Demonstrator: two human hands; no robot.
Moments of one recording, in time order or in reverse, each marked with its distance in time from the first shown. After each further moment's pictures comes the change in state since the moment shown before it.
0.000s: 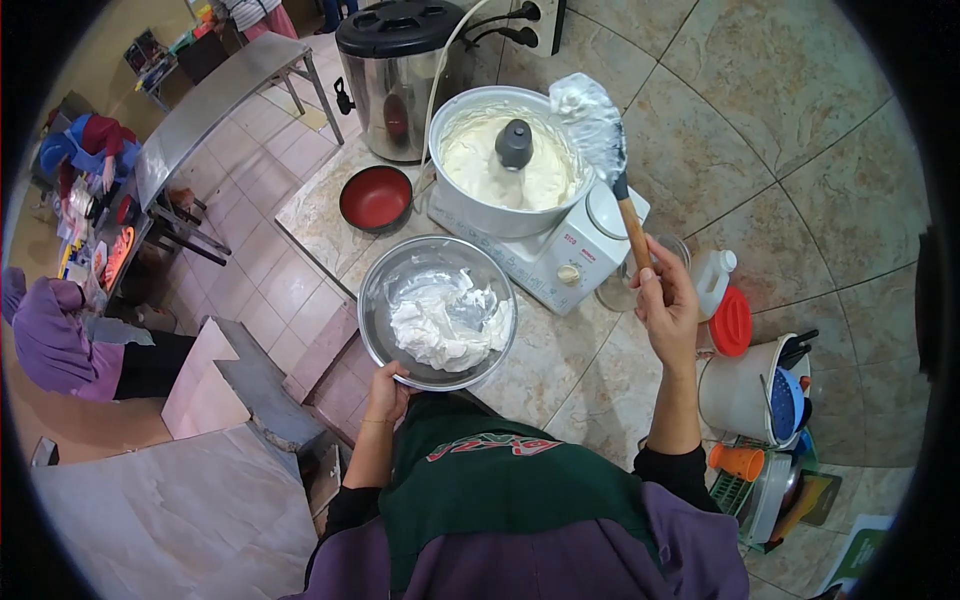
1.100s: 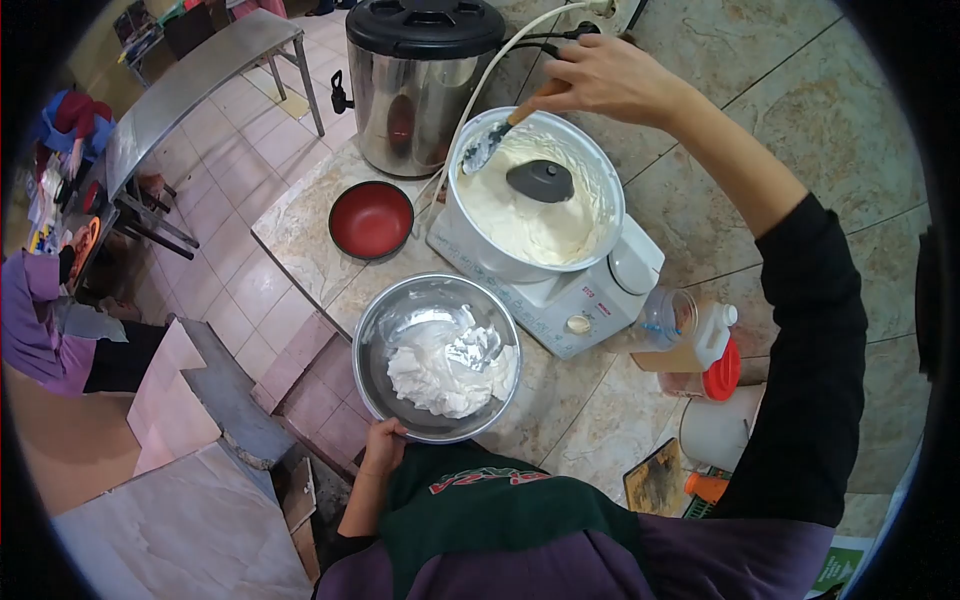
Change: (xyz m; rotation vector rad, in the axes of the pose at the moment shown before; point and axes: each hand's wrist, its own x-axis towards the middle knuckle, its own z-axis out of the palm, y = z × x) left_hand 0.009 -0.024 -0.030 -0.174 0.025 -0.036; right_hand 0.311 -0.074 0.120 -1.559 -0.754 -1.625
